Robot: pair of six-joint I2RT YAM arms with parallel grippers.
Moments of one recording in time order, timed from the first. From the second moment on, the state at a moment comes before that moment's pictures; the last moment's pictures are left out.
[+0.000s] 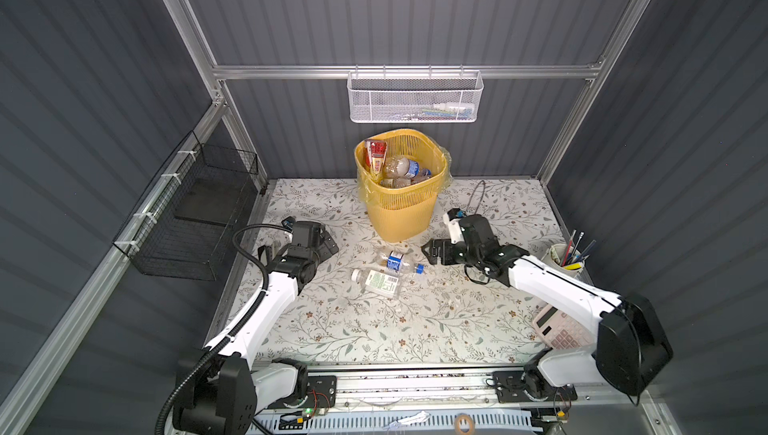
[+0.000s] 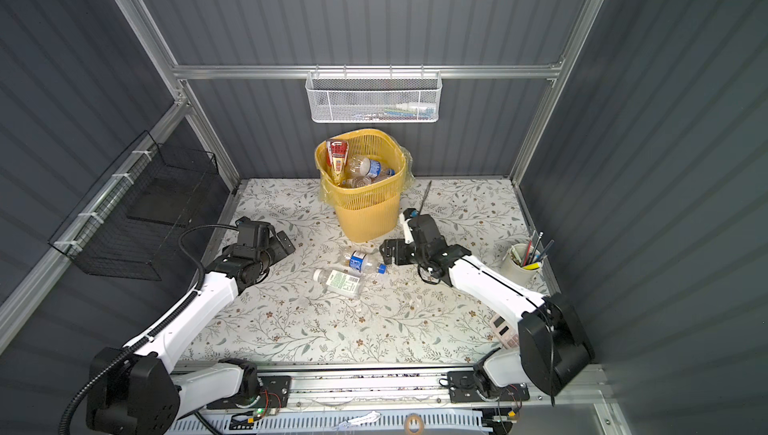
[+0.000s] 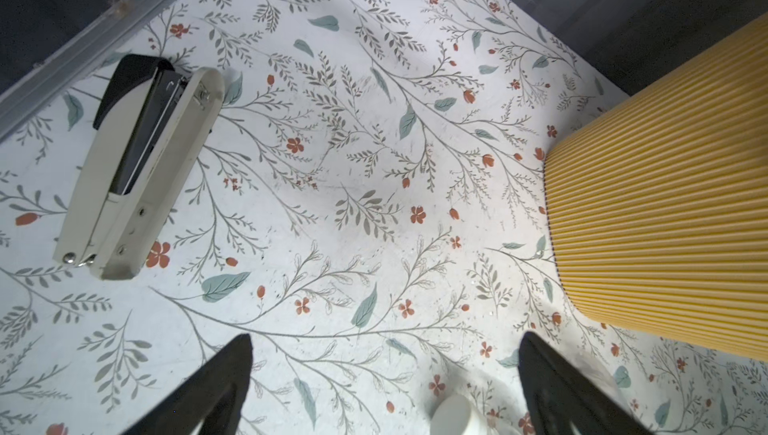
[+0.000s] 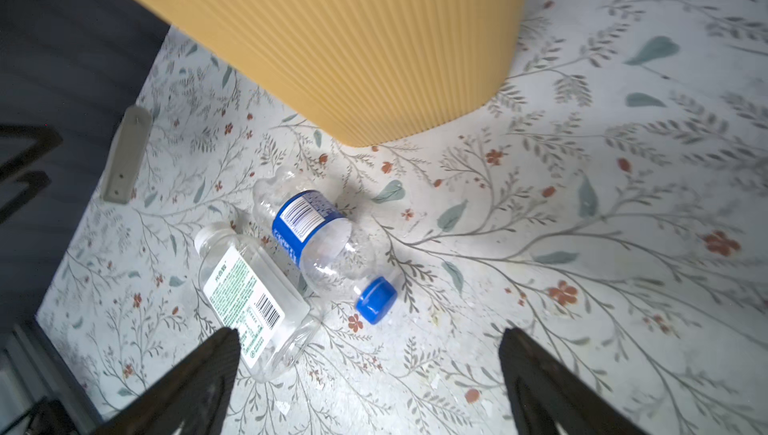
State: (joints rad) left arm -0.24 1.19 0.81 -0.44 -0.24 -0.67; right arm 0.61 1.44 0.96 -0.24 -0.10 0.37
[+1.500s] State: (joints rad) left arm -0.23 1.19 0.74 -0.40 -0.11 -0.65; right arm 0.73 1.69 1.03 -0.48 0.01 0.14
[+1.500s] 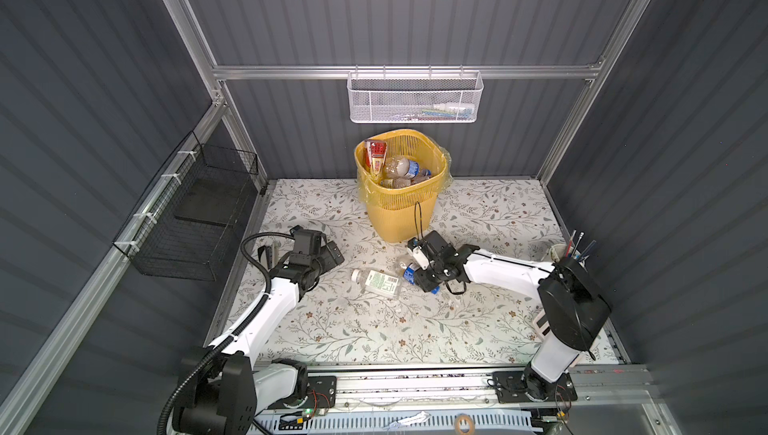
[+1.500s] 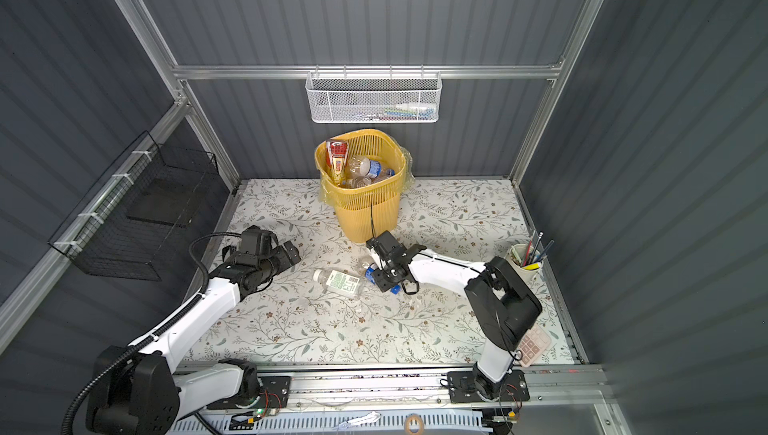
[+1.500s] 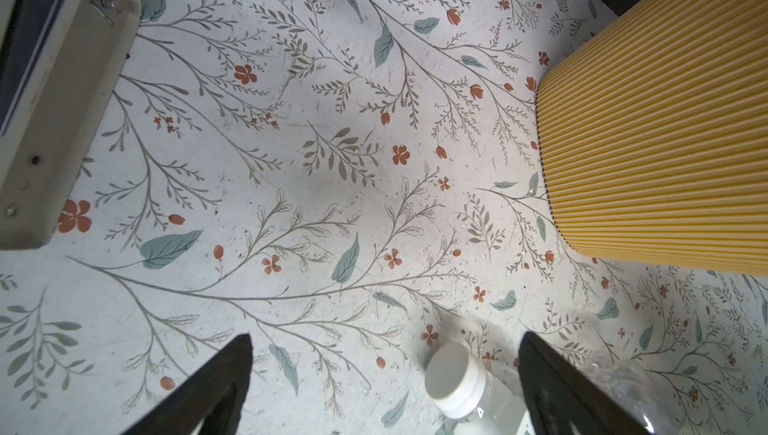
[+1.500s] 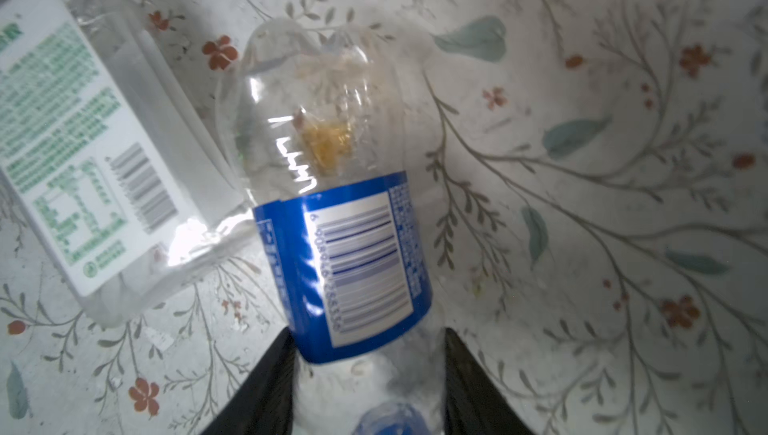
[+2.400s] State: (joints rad) left arm -0.23 1.15 0.74 -0.44 -0.08 -0.72; right arm 0.67 1.86 1.26 -0.82 0.11 0.35
